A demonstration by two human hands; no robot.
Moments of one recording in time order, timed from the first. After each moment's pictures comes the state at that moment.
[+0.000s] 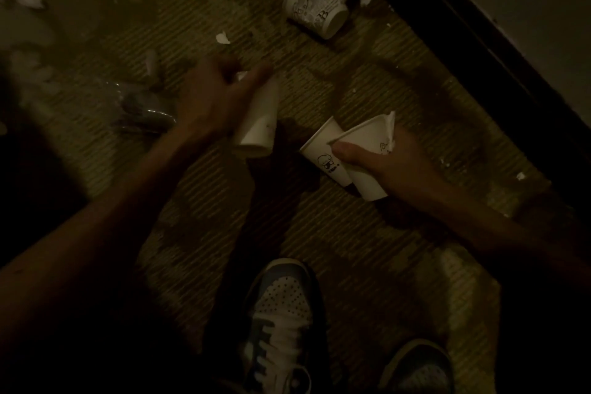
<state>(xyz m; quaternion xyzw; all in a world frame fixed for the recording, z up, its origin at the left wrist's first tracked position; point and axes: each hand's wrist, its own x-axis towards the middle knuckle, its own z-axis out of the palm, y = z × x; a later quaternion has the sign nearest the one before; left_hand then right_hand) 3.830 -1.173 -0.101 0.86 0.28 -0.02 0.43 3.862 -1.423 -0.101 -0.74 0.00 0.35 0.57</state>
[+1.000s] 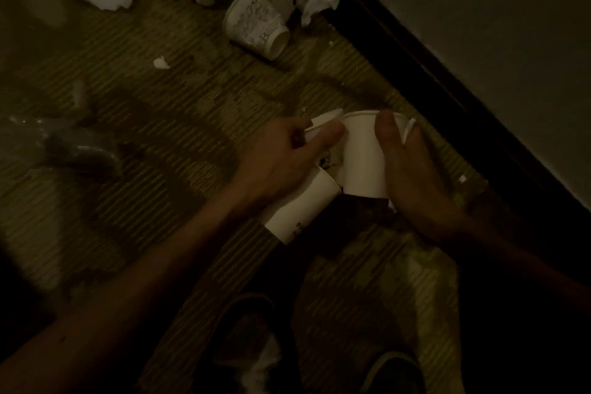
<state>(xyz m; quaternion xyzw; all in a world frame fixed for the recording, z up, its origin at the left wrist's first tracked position) 3.852 -1.291 -0.108 0.82 0.12 -0.10 0.55 3.877 -1.460 -0.072 -0.82 0.13 0.22 0.51</state>
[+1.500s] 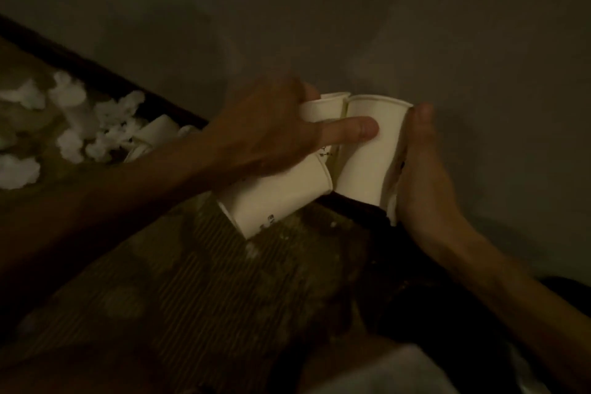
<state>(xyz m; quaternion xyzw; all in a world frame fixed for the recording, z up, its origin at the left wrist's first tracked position) 3.932 -1.389 0.128 0.88 -0.18 -0.06 0.43 3.871 -1.569 0.105 -0.79 0.12 -0.07 0.60</state>
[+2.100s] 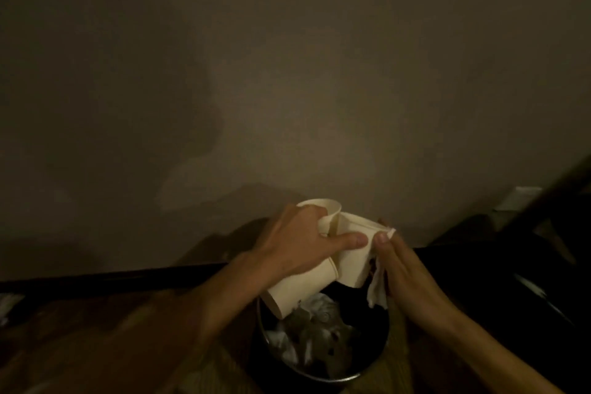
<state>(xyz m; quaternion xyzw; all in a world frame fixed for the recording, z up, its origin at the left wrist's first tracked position) 3.772 -1.680 0.199 0.83 -0.44 -0.15 0.32 3.612 -1.797 0.187 -0.79 0.21 -0.18 0.55</state>
